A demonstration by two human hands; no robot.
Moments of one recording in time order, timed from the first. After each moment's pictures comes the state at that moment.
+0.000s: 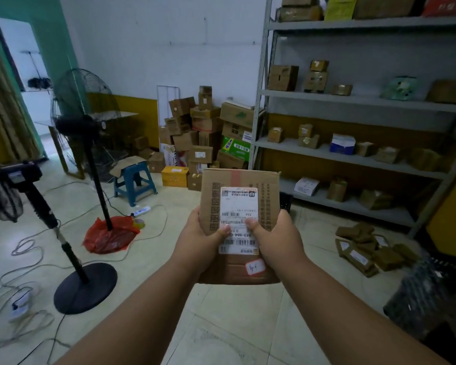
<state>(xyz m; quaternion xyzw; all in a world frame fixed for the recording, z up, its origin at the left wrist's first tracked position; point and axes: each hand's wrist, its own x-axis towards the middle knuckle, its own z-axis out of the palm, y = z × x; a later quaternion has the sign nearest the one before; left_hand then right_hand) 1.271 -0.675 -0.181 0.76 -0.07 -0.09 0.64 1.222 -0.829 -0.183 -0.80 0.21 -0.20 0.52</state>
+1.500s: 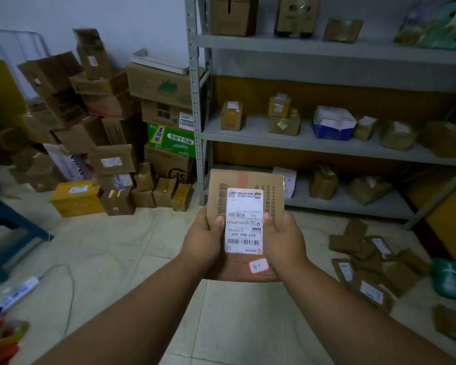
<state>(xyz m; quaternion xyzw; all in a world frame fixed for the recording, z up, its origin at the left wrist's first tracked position) 2.093 -1.186 -0.284 0.81 -0.14 -0.20 0.54 2.000 -1.308 -0.284 -0.74 0.41 -0.22 0.48</state>
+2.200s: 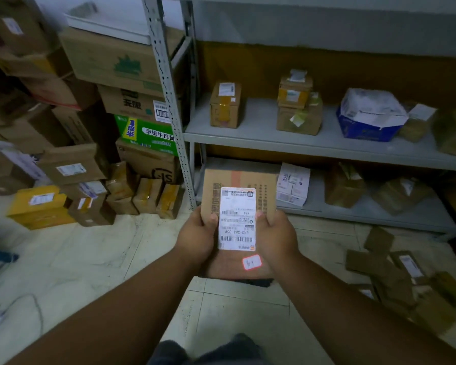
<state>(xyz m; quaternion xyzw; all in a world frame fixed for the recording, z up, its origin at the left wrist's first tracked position) 2.389 -1.451 -0.346 0.82 -0.08 -0.26 0.50 2.296 -1.579 -0.359 -0.72 0.47 -0.14 0.49</state>
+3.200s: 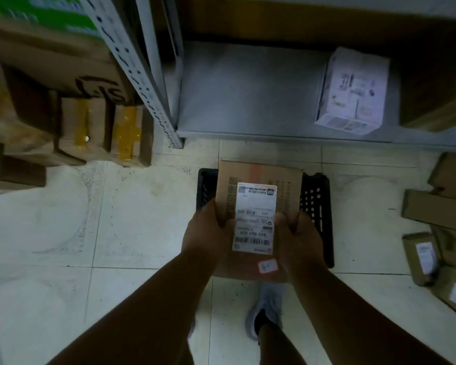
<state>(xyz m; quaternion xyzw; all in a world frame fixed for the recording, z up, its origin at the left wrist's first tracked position) 2.664 -1.576 -0.755 0.85 -0.11 -0.44 0.26 2.533 -1.680 -0.754 -0.61 0.62 -0.03 0.49</state>
